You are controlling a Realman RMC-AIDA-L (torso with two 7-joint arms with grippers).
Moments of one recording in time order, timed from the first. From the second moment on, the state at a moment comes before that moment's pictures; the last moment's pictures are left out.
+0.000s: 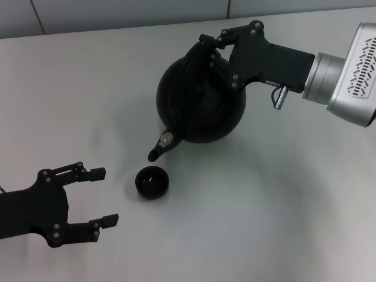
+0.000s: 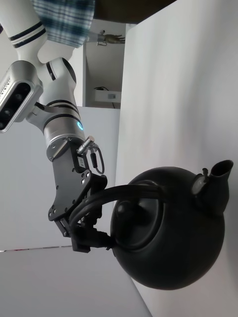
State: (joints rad) left arm -0.28 -2.01 1.05 0.73 1.74 1.68 -1.04; right arm 0.55 2.09 -1.03 -0.52 -1.35 -1.29 0.51
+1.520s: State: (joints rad) left arm -0.28 -2.01 1.04 0.73 1.74 1.68 -1.04; right arm 0.55 2.09 -1.05 -0.53 -1.34 -1.28 0.39
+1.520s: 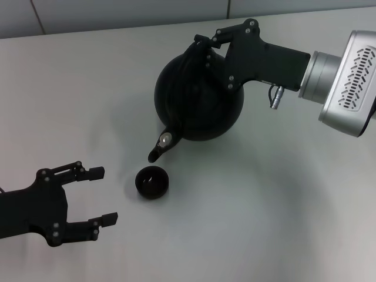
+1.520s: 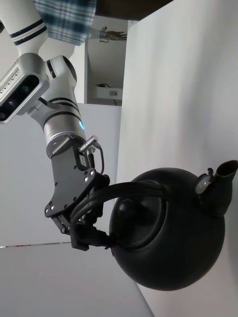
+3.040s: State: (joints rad) left arm -0.28 -2.02 1.04 0.73 1.74 1.66 -1.04; right arm 0.54 2.09 -1.08 -0.53 -1.34 -1.31 0.28
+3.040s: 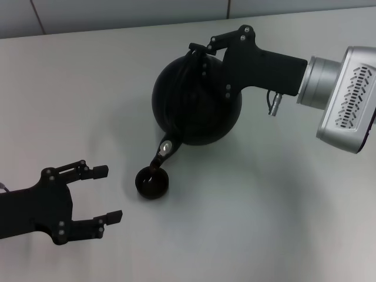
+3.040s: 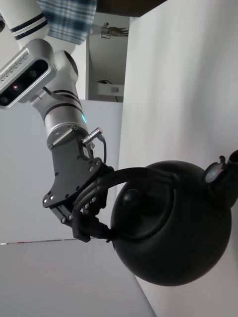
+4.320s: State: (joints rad) left arm -0.28 -2.03 1.04 0.73 1.74 1.65 -1.03; right arm 0.54 2.09 -1.09 -0.53 -1.34 -1.31 0.20
